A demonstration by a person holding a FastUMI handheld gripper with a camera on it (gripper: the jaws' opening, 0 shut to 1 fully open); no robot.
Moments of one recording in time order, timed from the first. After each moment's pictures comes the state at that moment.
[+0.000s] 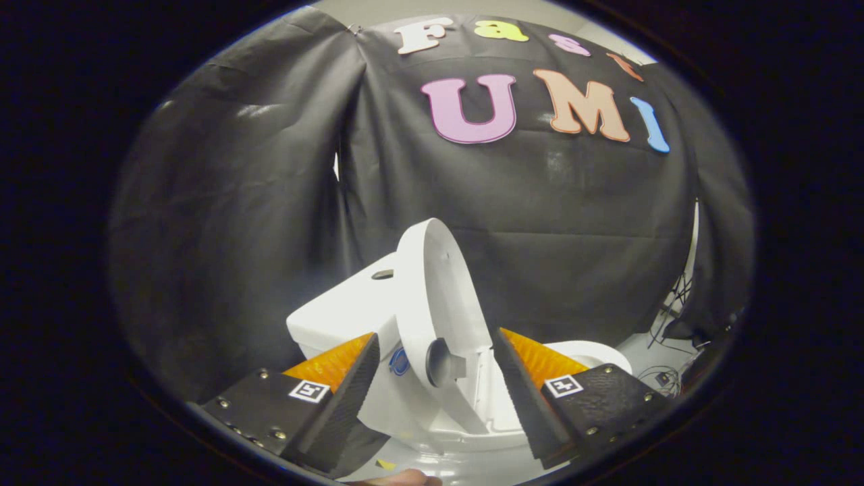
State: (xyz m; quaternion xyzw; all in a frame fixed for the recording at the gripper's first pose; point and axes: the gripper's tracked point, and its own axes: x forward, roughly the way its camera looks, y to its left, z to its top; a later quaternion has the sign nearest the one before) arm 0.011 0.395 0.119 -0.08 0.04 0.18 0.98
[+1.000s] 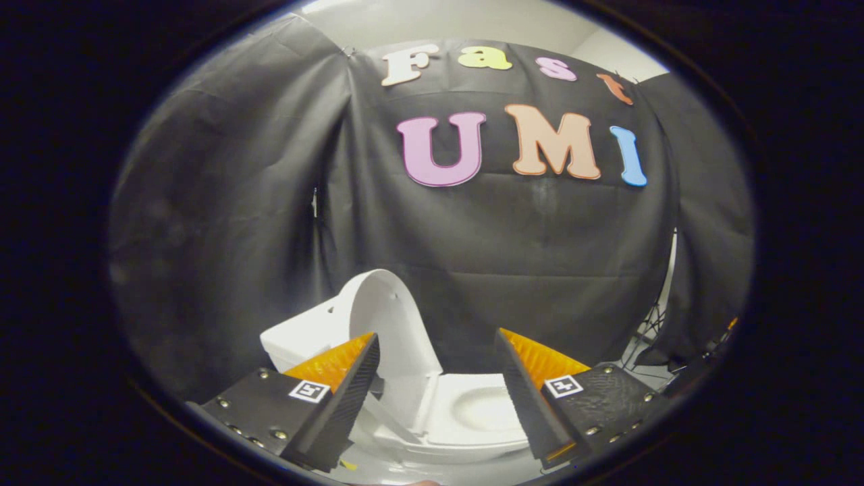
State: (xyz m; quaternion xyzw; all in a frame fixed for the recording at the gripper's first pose) arm 0.013 0.278 0.201 -0.08 -0.02 0.15 0.99
